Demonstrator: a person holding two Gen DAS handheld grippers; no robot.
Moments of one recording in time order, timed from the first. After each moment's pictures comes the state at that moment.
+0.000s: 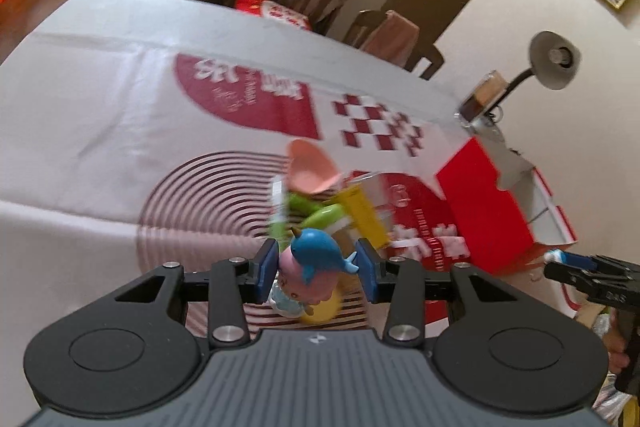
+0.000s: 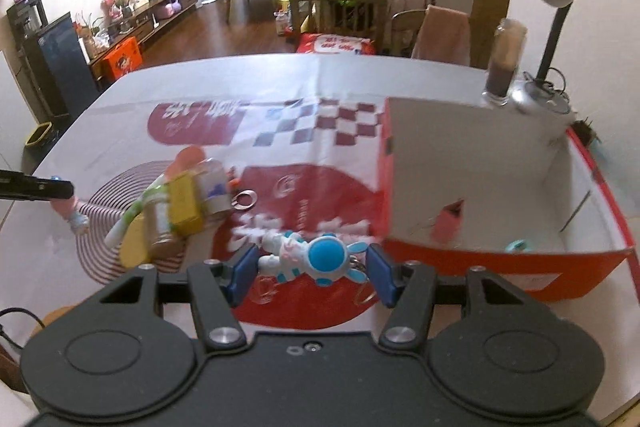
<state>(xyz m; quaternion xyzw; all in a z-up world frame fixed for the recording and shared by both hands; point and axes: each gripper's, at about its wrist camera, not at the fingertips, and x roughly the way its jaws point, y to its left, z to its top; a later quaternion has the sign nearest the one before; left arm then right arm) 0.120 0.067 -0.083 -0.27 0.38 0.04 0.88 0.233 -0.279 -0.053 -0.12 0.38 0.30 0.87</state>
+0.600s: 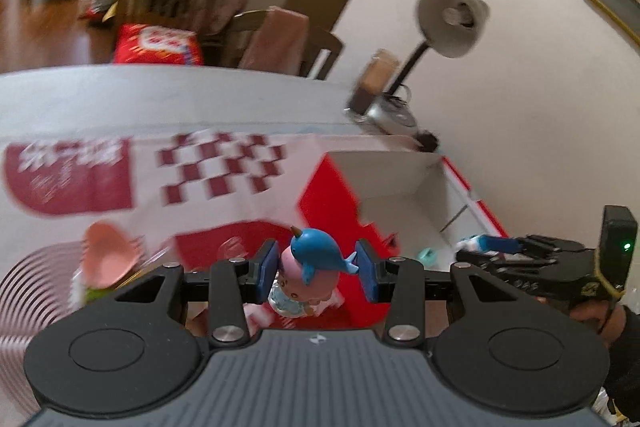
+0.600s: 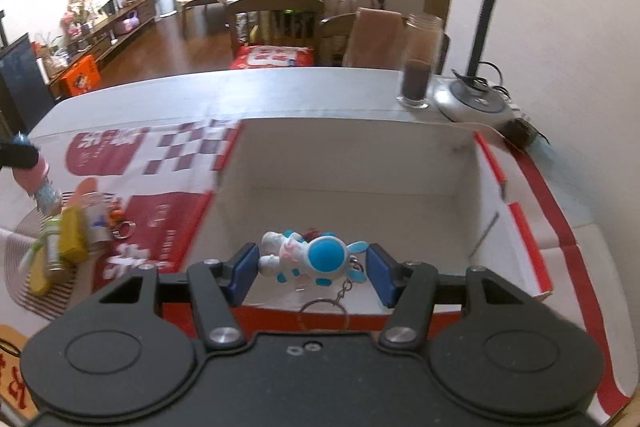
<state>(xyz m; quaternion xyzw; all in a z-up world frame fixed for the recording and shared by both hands) 0.256 -0.077 -0.017 -0.20 0.37 -0.07 0.90 0.333 -0.366 -0.057 -0.11 0.38 0.25 0.88</state>
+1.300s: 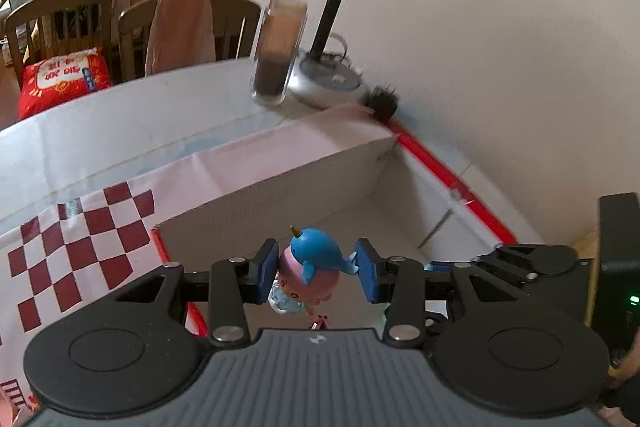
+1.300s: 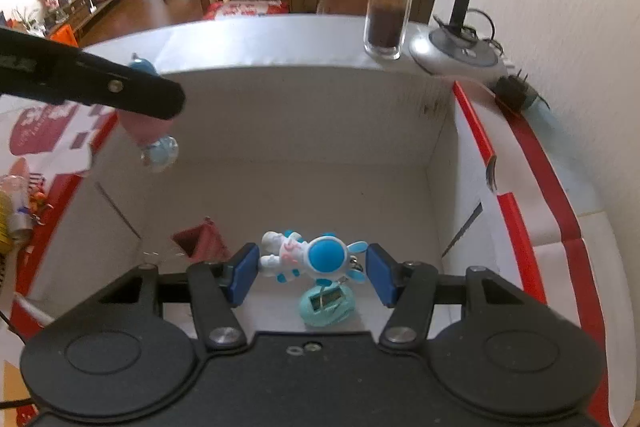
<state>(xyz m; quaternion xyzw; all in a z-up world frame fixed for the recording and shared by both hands) 0.439 -0.221 -0.055 -0.09 0.42 -0.14 0.89 0.415 -0.386 -0.111 -0.13 0.44 0.23 0.86</state>
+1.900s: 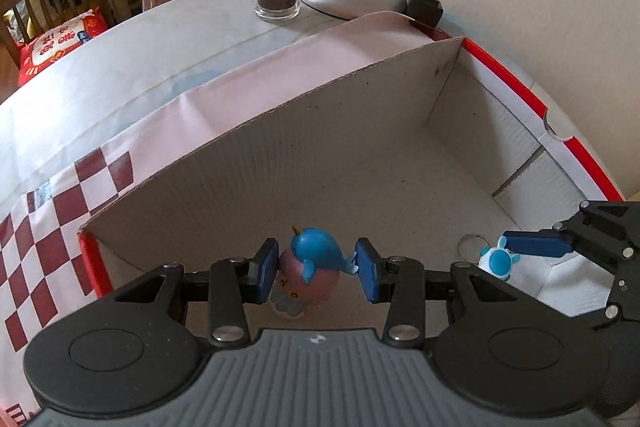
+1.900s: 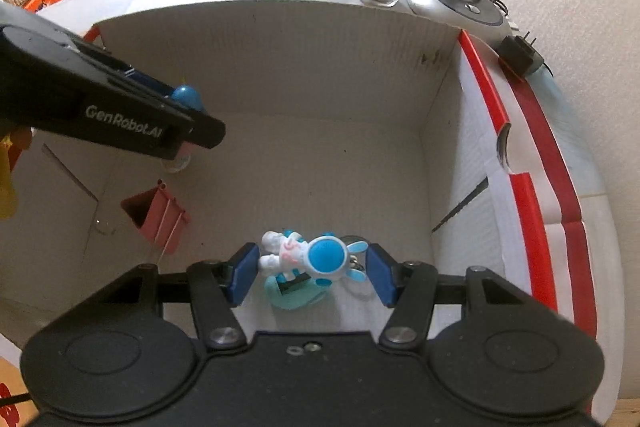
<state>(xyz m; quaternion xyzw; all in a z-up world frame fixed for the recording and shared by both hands) 0.498 -0.257 -0.126 -0.01 0.52 -0.11 0.85 0.432 -0.382 -0.134 -0.17 0.50 0.20 0.82</state>
